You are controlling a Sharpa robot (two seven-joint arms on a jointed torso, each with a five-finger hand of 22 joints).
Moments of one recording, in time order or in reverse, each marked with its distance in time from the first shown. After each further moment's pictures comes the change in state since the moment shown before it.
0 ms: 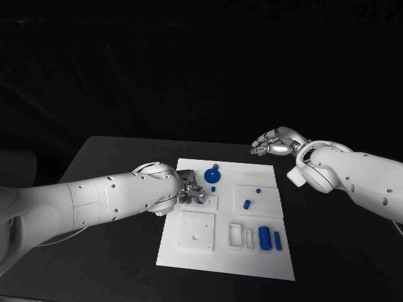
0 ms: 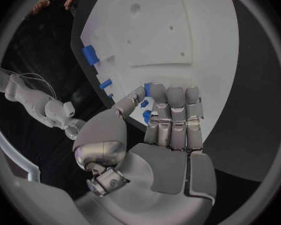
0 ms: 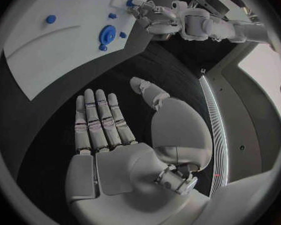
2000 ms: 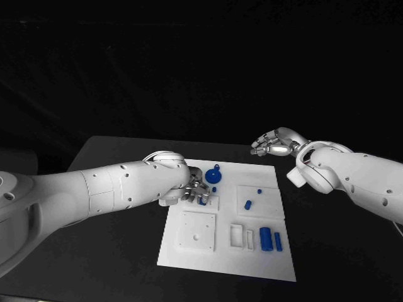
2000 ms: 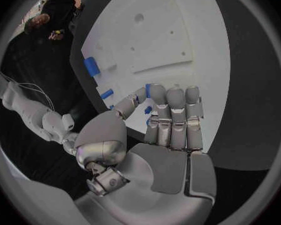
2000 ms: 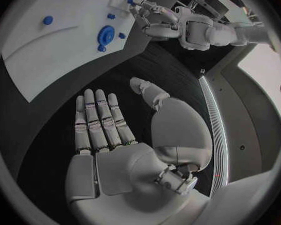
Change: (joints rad) left arm 0.050 0.077 0.004 -0.064 -0.043 0.228 -0.059; left_hand -0.034 0.034 0.010 -0.010 0.141 0.002 0.002 0.000 -0.006 0.022 0.006 0.029 -0.013 0.032 0.013 0.027 0.006 0.000 0.015 -0.003 0.015 0.000; right arm 0.000 0.006 0.000 -0.003 0.000 0.004 0.000; right_hand 0.000 0.000 0.000 0.000 0.035 0.000 0.000 0.004 -0.003 0.004 0.004 -0.008 0.000 -0.007 0.000 0.004 -0.007 0.000 0.000 0.000 -0.008 0.010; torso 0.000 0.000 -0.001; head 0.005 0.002
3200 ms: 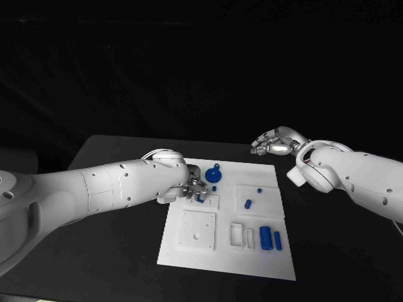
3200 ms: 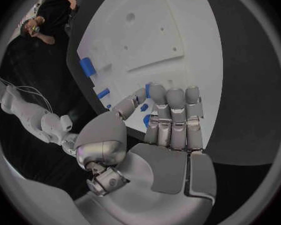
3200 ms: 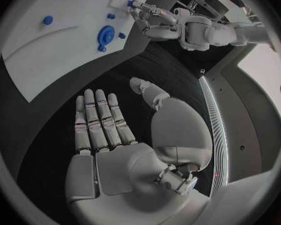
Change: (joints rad) left arm 0.000 -0.001 0.002 -0.010 -0.037 -0.004 0.000; left_hand -0.013 0.002 0.005 -0.005 0.000 0.000 0.000 0.000 0.000 0.004 0.003 0.002 -0.004 0.009 0.002 0.000 0.000 0.000 0.000 0.000 0.000 0.000; right arm 0.000 -0.001 0.000 0.000 0.000 0.000 0.000; right_hand 0.000 0.000 0.000 0.000 0.004 0.000 0.000 0.000 -0.001 0.000 0.000 0.000 0.000 0.000 0.000 0.004 -0.001 0.000 0.000 0.000 -0.004 0.002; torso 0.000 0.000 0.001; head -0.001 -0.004
